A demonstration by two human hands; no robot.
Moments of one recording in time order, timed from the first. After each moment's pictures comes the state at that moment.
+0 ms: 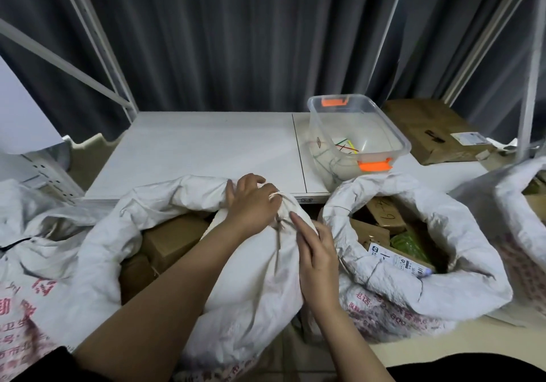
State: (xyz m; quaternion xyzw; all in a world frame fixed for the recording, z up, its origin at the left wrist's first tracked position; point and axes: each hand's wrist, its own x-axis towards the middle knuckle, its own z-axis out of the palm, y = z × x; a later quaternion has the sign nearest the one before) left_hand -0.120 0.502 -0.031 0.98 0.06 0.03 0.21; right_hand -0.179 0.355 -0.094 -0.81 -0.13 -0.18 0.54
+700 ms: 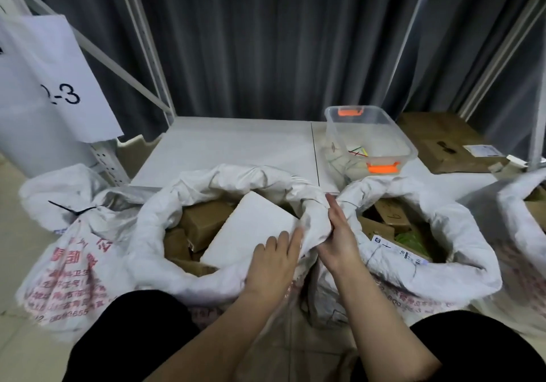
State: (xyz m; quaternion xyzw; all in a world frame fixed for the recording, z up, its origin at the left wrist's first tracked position) left_hand -0.268 0.447 -0.069 0.99 -0.02 0.14 -0.05; right_hand -0.175 0.340 -0.048 -0.39 0.08 0.16 0.90
